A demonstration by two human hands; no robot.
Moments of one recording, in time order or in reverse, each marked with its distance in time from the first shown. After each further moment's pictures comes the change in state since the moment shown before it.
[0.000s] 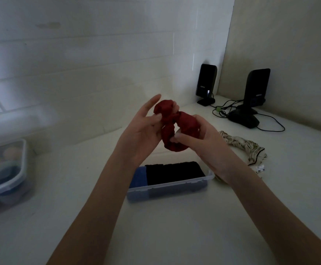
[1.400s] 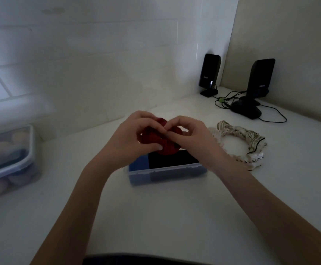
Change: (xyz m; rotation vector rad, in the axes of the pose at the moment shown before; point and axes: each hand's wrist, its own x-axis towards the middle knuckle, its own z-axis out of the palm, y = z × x) left_hand -0.053 0.016 -0.009 1.324 0.023 0.087; right_hand -0.003 0.011 0.022 -0.155 -0.058 -0.002
